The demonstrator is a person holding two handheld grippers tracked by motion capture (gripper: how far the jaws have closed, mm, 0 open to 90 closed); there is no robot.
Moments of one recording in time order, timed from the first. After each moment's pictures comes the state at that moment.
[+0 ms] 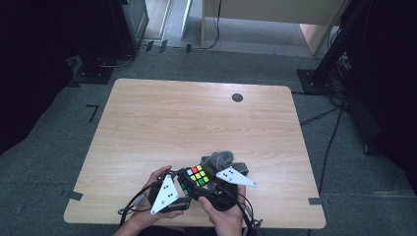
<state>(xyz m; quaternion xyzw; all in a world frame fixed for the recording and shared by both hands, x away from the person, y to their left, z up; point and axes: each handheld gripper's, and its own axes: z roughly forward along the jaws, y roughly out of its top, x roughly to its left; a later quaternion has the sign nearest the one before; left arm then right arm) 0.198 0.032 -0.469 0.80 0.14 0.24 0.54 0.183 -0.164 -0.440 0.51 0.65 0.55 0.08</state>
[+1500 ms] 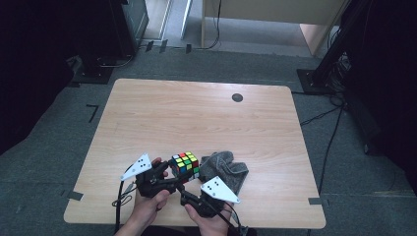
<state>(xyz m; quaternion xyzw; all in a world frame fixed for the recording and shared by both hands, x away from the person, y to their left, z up) 0.231 0.065 -0.450 0.67 0.33 0.01 0.66 0.171 -0.129 -0.458 0.45 0.65 0.58 0.19</state>
